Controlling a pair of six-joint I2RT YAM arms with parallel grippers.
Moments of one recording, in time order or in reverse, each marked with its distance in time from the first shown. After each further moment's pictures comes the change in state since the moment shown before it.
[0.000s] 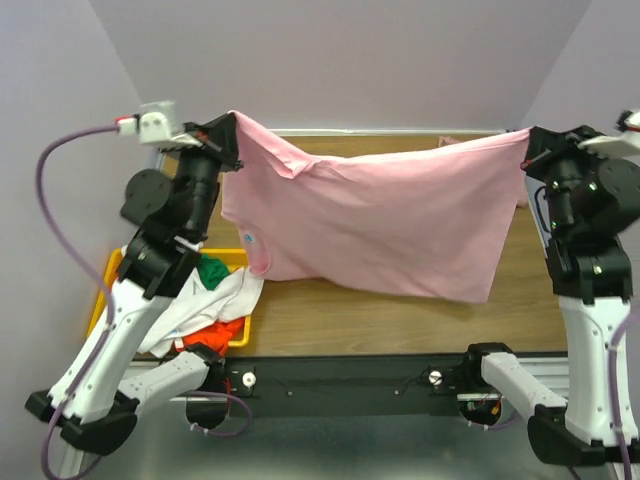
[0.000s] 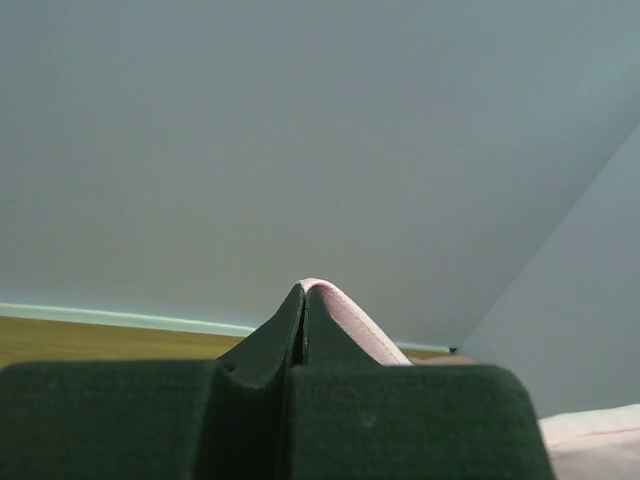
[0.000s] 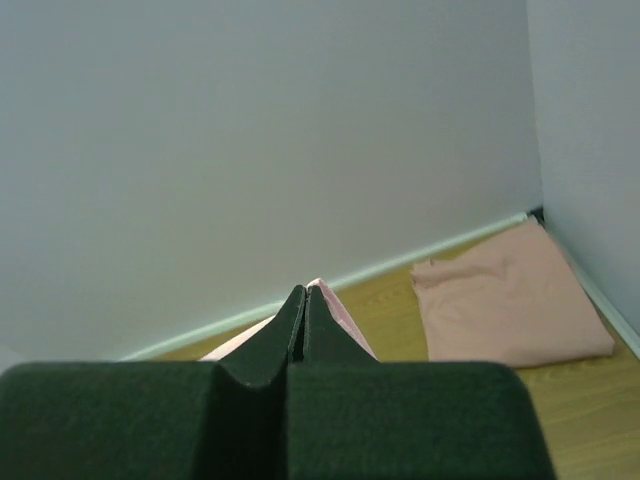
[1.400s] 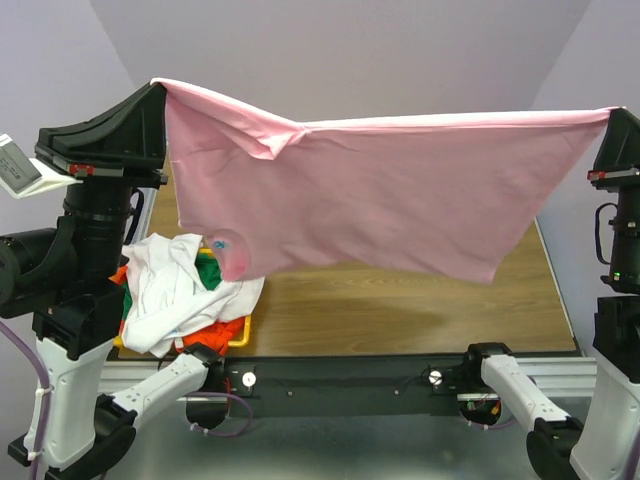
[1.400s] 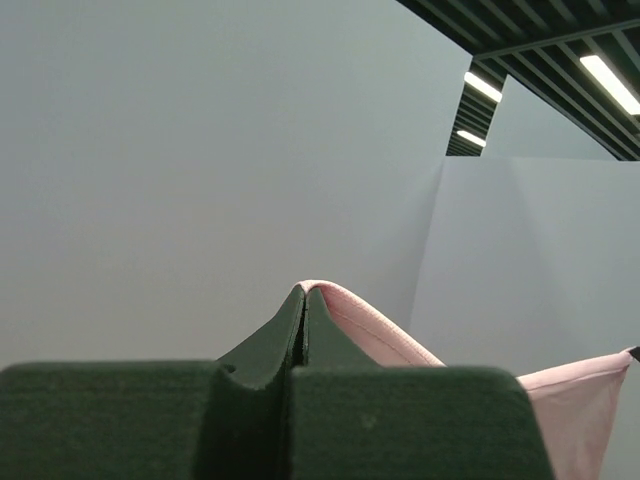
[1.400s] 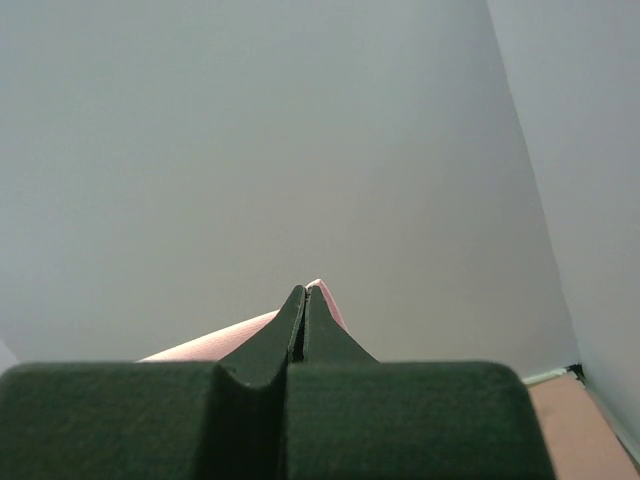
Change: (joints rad) left arm 0.047 -0.033 0.364 0.024 0.332 0.056; right arm 0.000 -0.065 0.276 0.010 -0.001 -0.034
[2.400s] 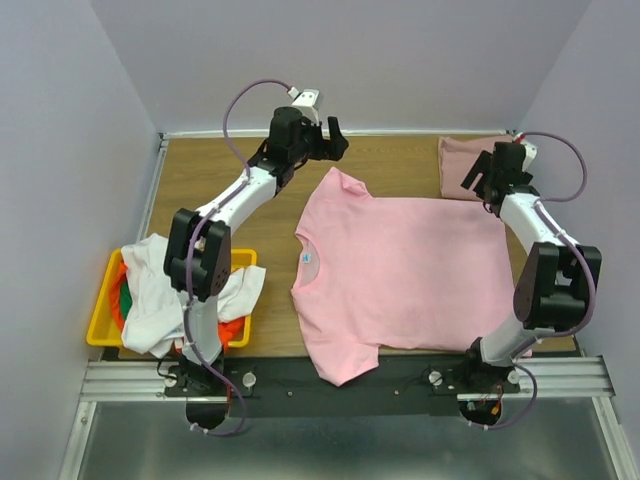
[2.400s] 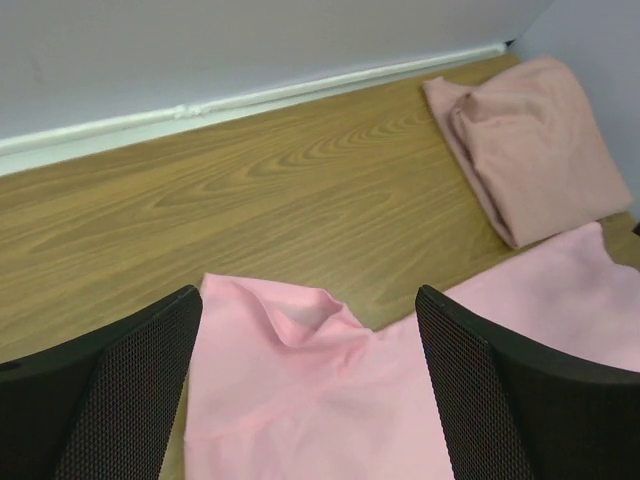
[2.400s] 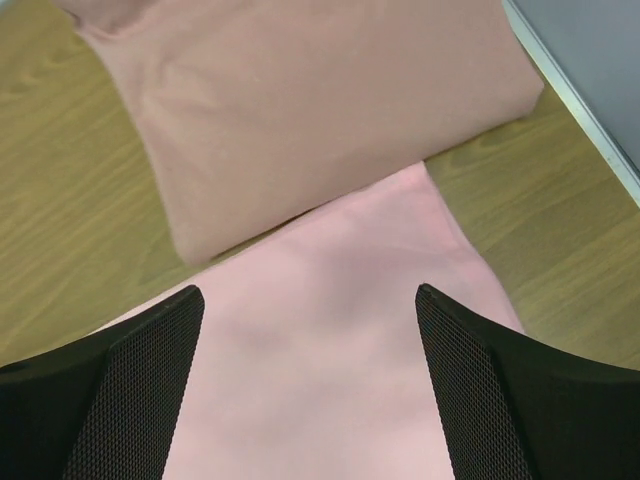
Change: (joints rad) left arm 0.087 1.127 0.004 0.080 0.257 -0.058; right arm -0.140 0.838 -0.515 0.148 0.115 0.026
